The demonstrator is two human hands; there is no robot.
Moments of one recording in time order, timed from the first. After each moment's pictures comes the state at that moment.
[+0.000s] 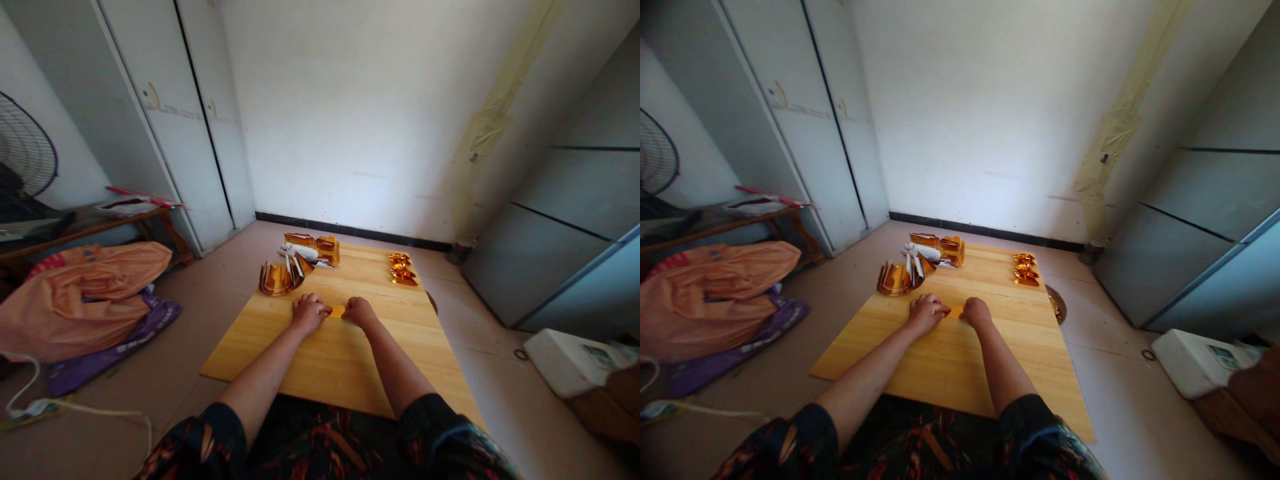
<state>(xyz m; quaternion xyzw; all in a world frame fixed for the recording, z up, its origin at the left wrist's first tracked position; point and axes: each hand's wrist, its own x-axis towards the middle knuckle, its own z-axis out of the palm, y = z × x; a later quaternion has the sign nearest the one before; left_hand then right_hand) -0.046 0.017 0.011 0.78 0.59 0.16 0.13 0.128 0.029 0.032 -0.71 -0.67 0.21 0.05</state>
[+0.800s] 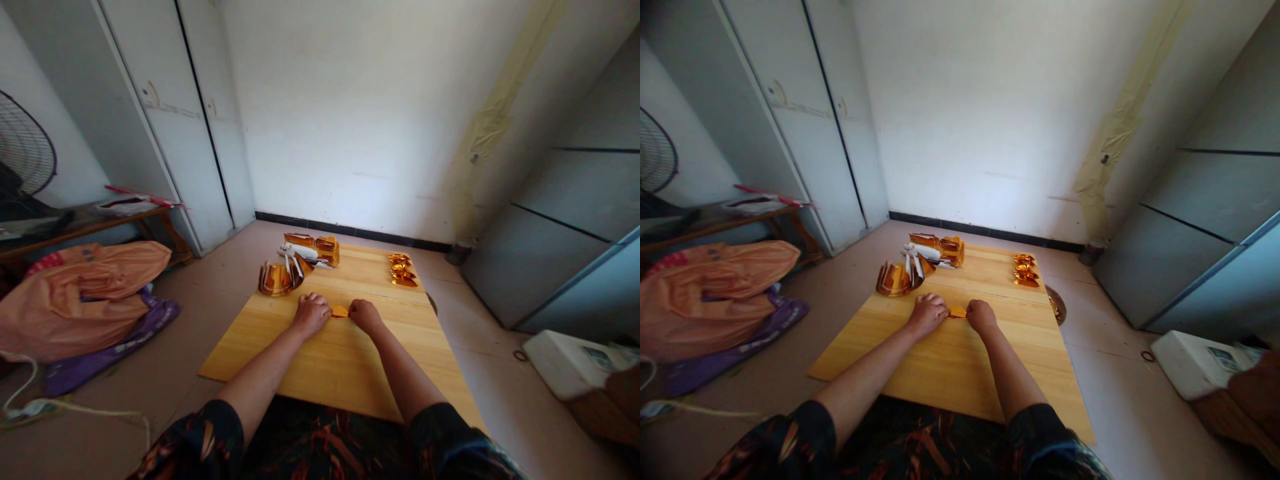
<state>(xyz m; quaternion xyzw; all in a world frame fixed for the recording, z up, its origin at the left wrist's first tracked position) -0.044 0.013 0.019 0.85 0.49 0.17 0.07 0.140 0.018 0.031 -0.69 -0.70 0.16 0.07</state>
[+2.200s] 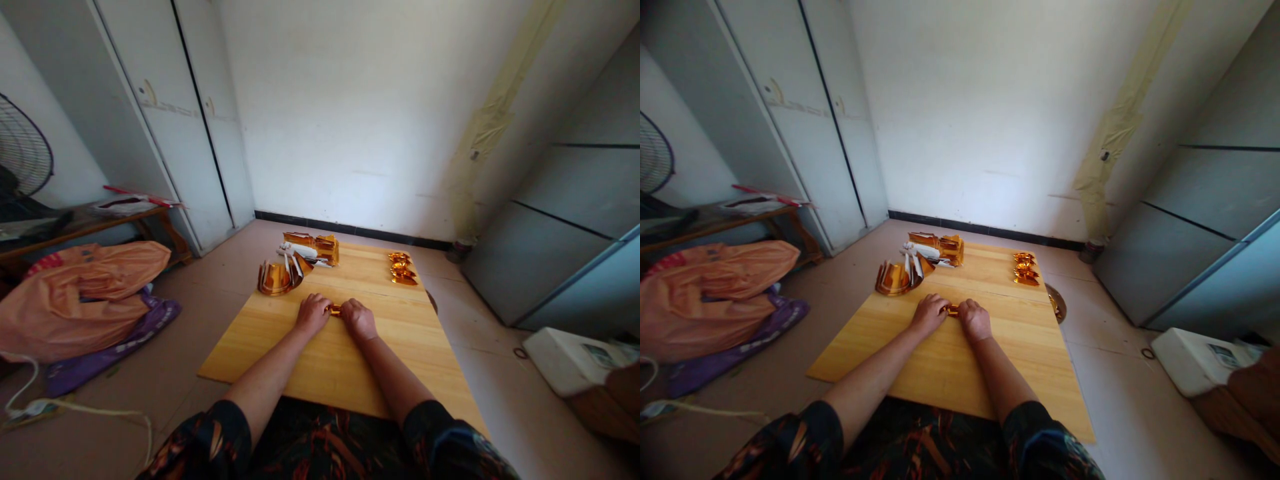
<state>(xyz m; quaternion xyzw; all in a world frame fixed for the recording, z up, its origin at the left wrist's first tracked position) -0.033 0.018 0.008 0.81 0.56 0.17 0.09 0.130 0.005 -0.002 -0.58 -0.80 -0.07 0.13</state>
